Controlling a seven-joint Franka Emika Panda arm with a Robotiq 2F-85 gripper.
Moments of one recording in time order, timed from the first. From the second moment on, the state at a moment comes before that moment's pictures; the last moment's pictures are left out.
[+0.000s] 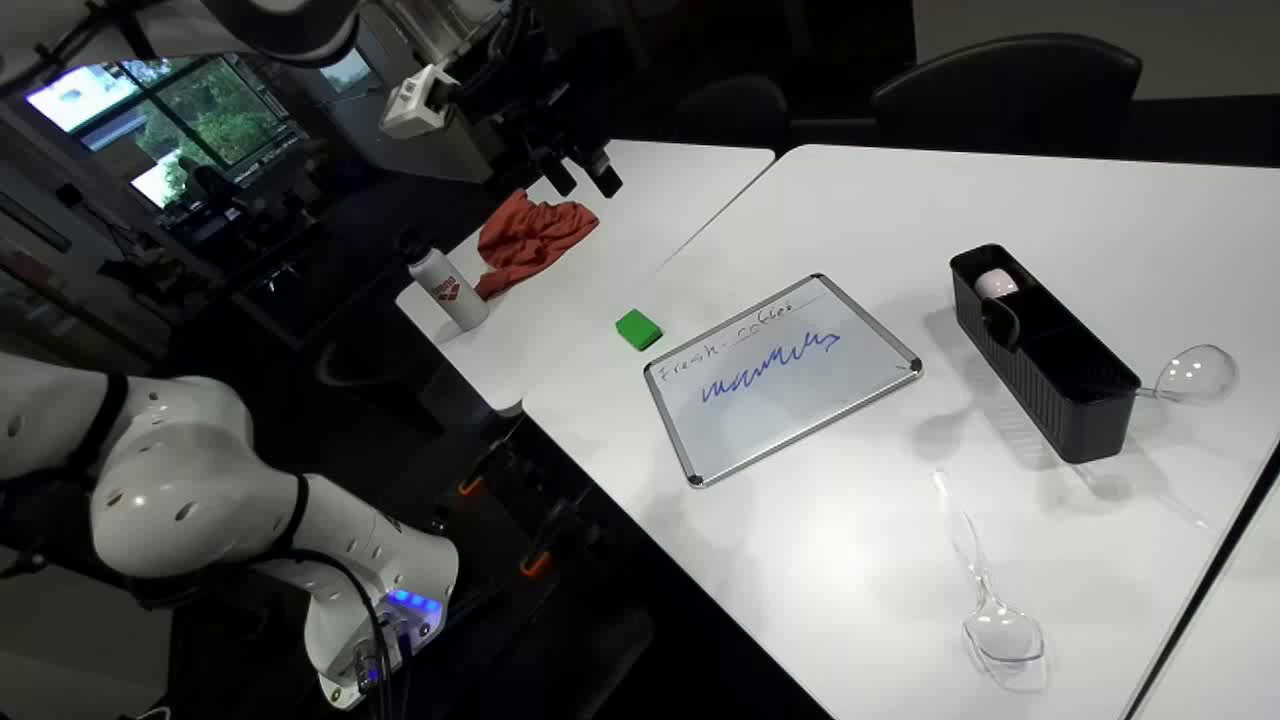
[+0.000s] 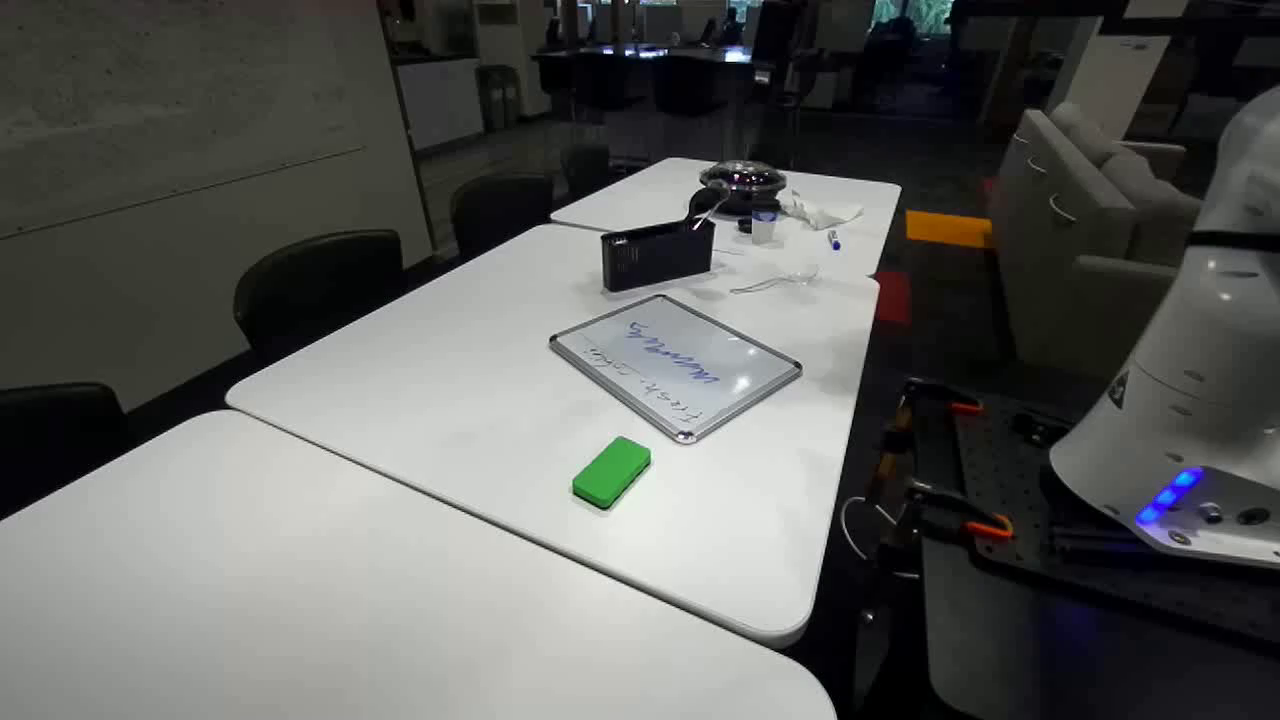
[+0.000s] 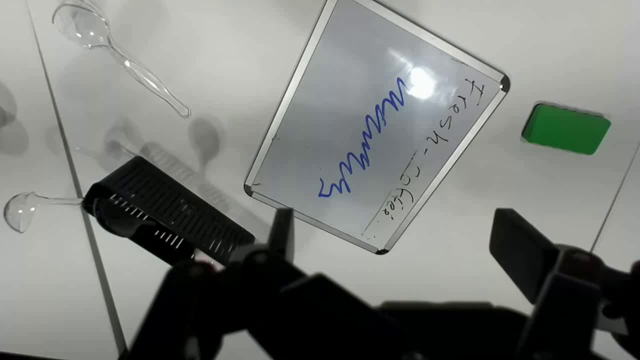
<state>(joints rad) -0.11 -0.33 -0.18 -2.29 -0.14 2.11 -0.22</state>
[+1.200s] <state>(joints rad) -0.19 -0.11 -0.18 -2.16 -0.20 2.30 -0.03</state>
